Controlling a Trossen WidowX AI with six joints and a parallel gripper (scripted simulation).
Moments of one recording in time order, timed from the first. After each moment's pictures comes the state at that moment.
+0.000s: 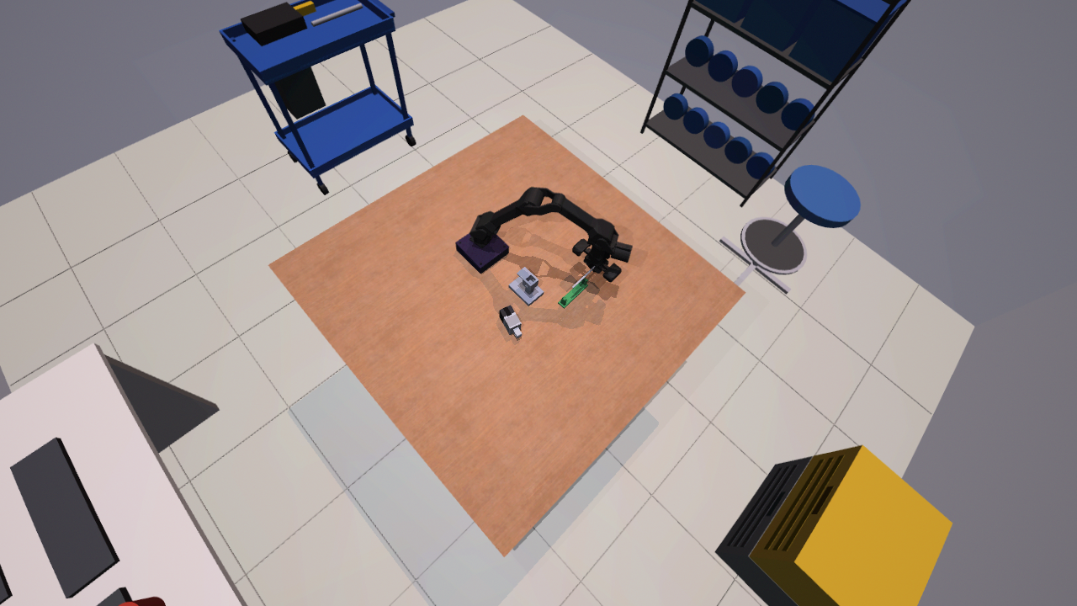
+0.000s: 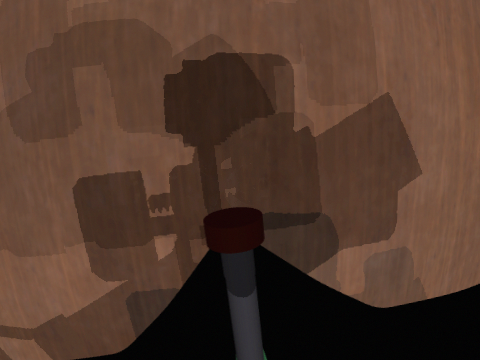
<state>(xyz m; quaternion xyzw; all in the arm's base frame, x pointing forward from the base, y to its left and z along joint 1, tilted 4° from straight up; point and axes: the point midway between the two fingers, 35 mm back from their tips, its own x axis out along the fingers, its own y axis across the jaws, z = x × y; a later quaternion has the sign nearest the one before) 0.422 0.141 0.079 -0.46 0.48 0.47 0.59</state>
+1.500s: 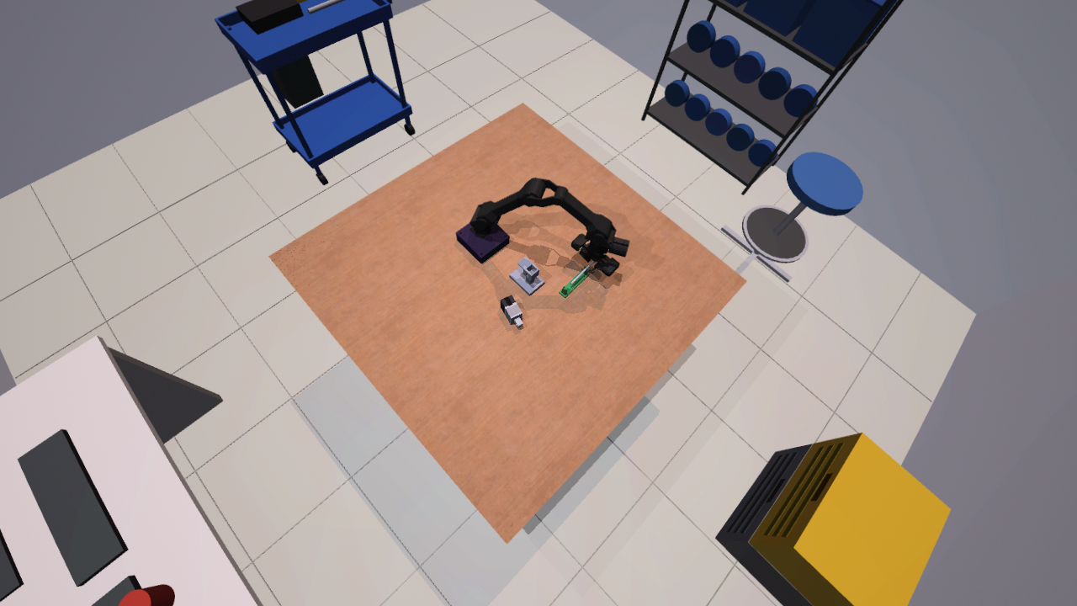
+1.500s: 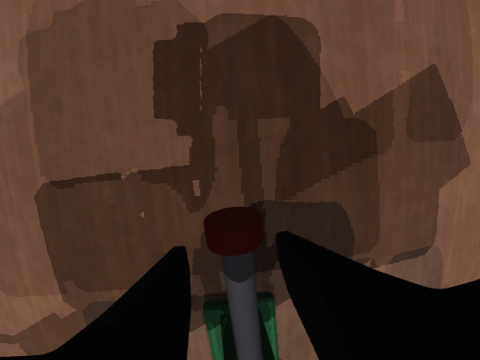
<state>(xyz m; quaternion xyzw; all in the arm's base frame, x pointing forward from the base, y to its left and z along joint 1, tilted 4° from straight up) 0.424 0.140 0.043 -0.46 0.48 0.47 0.59</state>
